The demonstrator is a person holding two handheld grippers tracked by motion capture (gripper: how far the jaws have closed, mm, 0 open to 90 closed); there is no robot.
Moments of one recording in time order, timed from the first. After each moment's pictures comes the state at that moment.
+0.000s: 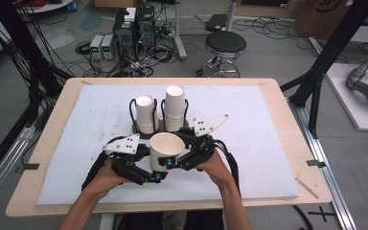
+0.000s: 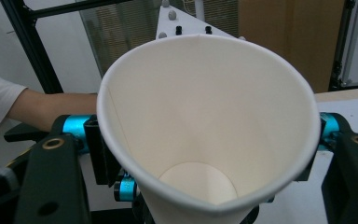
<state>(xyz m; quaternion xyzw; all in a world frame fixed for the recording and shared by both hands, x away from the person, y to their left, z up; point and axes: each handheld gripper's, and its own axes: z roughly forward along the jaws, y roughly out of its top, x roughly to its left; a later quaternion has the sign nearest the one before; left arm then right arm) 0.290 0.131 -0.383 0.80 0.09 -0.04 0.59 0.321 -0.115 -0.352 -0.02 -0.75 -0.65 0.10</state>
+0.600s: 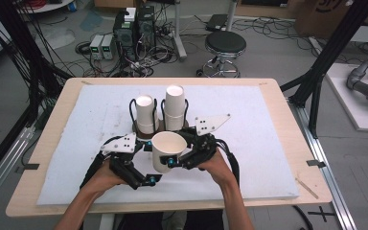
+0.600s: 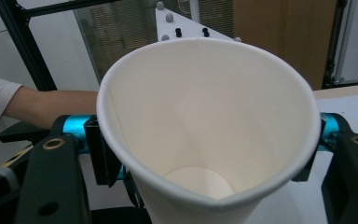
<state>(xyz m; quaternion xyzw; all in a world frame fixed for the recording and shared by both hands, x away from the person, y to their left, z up) 0.290 0.139 -0.384 0.80 0.12 -0.01 0.58 0.322 -0.120 -0.349 -0.03 -0.75 -0.65 0.09</state>
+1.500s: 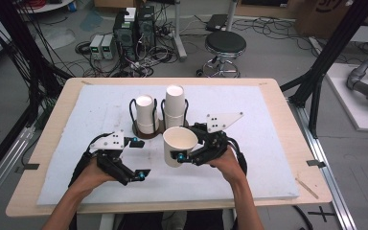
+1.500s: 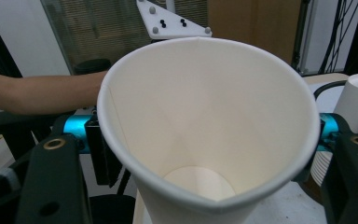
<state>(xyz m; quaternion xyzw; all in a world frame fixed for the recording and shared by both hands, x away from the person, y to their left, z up) 0.292 0.169 -0.380 0.82 0.16 0.04 0.55 0.323 -0.148 -0.340 -0.06 -0.77 -0.63 0.04</state>
